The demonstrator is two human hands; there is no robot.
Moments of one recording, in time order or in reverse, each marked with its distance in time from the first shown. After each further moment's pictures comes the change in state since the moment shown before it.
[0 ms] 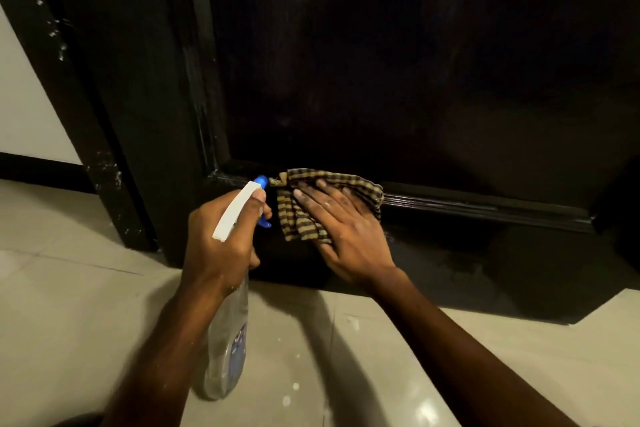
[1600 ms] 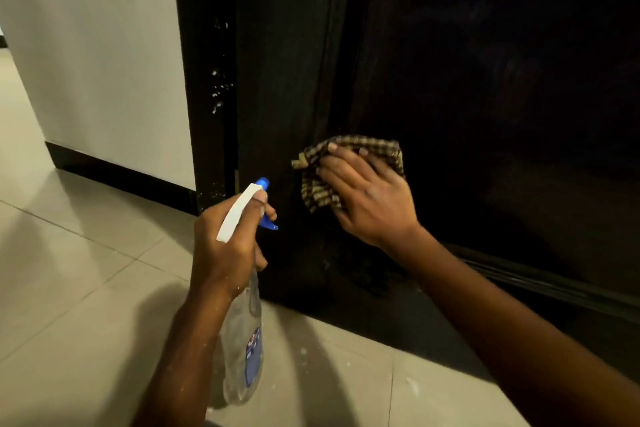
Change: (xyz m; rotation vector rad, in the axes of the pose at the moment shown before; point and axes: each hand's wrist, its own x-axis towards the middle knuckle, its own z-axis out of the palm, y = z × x) left_hand 0.030 0.013 -0.106 -0.050 0.257 -0.049; right_hand 0.156 -0.057 -0.045 -0.449 0.120 -0.316
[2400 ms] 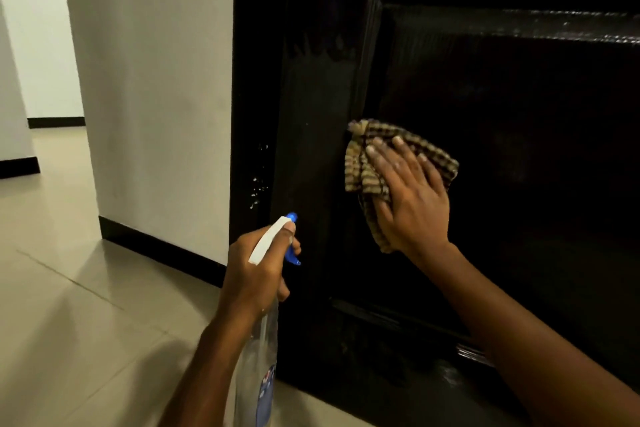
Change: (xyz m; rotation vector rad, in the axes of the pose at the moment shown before) left_hand 0.046 0.088 -0.017 -0.034 -0.070 -0.008; right_hand 0.077 0.065 -0.080 0.065 0.286 0.334
